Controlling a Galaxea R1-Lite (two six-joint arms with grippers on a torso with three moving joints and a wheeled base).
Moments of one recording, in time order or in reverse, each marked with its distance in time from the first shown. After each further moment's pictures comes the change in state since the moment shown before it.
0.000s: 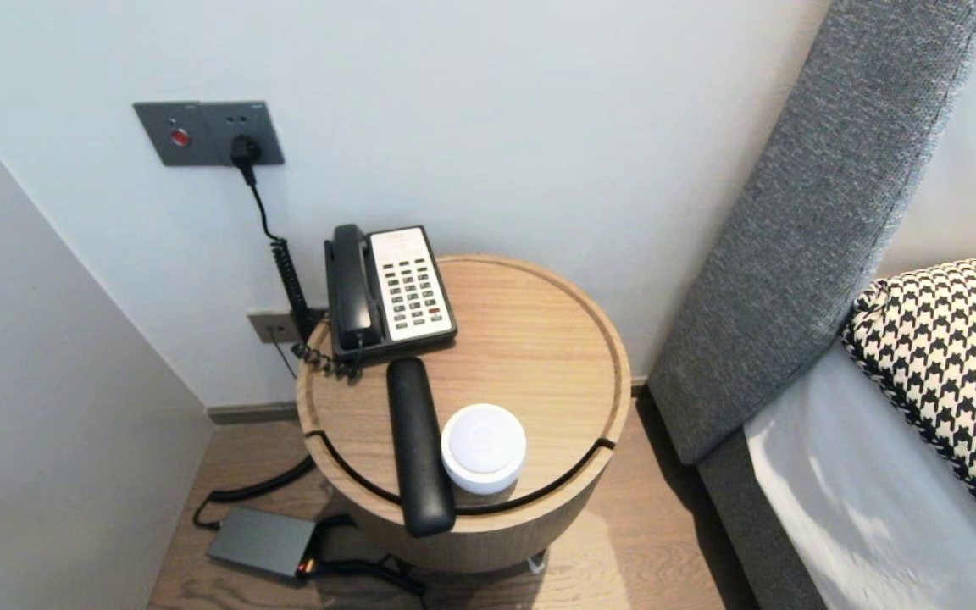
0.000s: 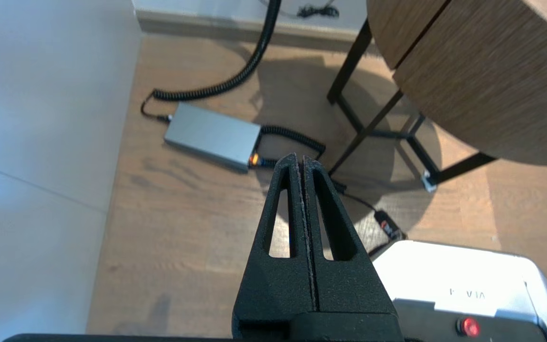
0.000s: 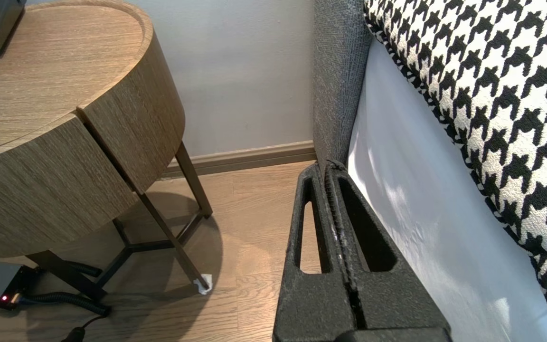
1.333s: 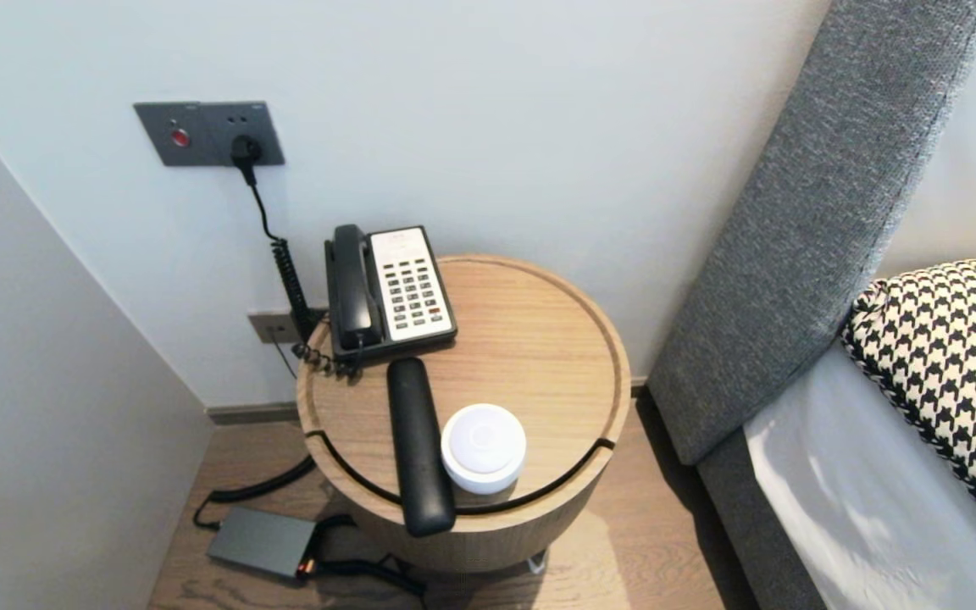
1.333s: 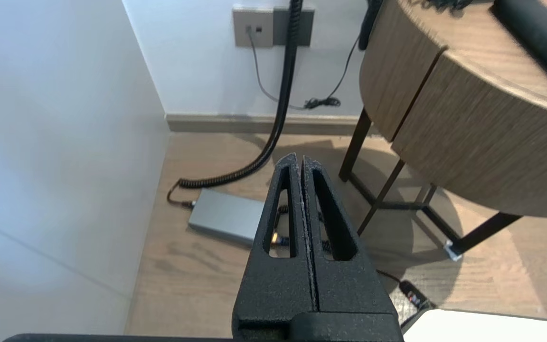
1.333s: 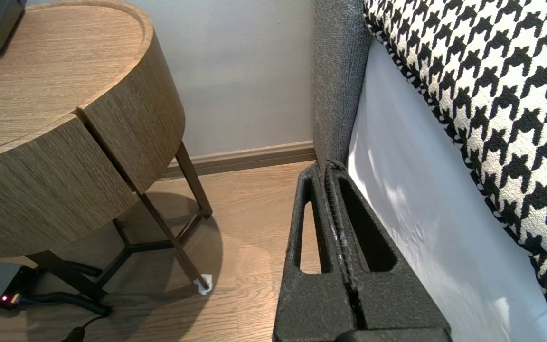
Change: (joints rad) left arm -0.024 -0.278 0.008 -0.012 0.056 0.085; right arm 0.000 0.000 0.000 0.000 0.000 0.000
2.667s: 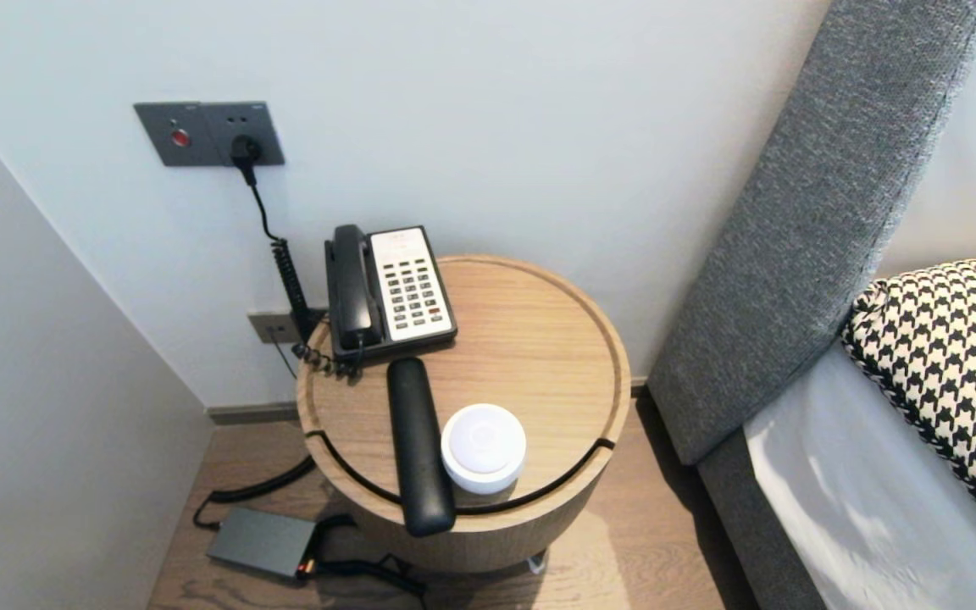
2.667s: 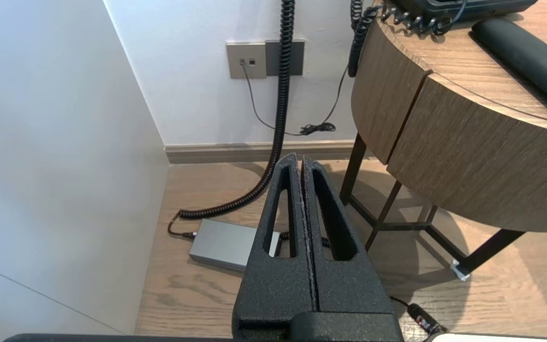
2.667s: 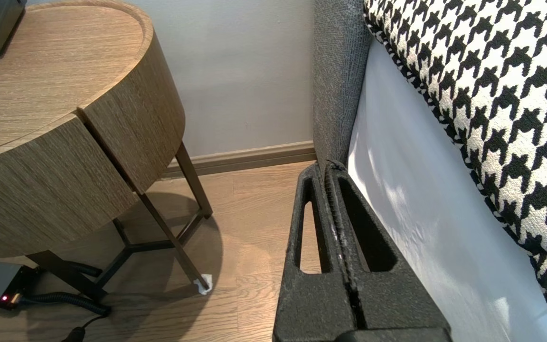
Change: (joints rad) left arm -0.002 -0.001 0.062 -0.144 -0.025 0.040; right arm 0.000 0.000 0.000 0.000 0.000 0.000
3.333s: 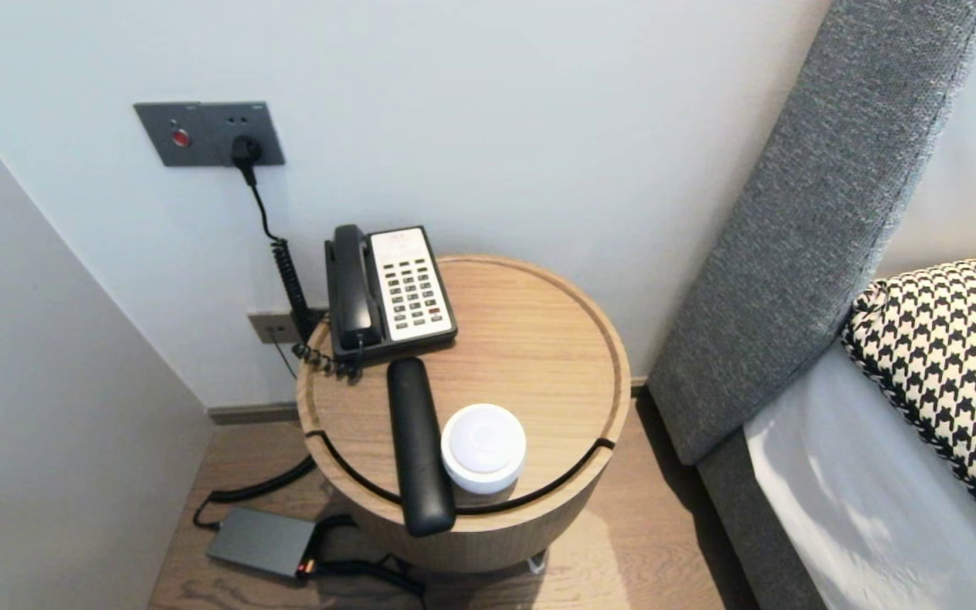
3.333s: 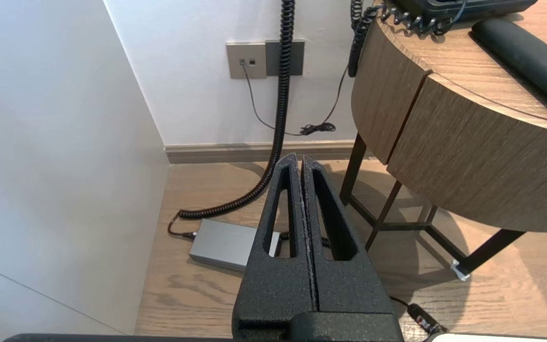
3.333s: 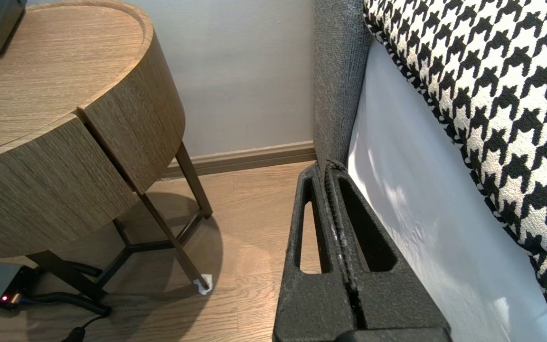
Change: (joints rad) left arm 0.000 0.000 0.000 0.000 0.000 0.000; right arm 0.000 0.000 0.000 0.000 0.000 0.001
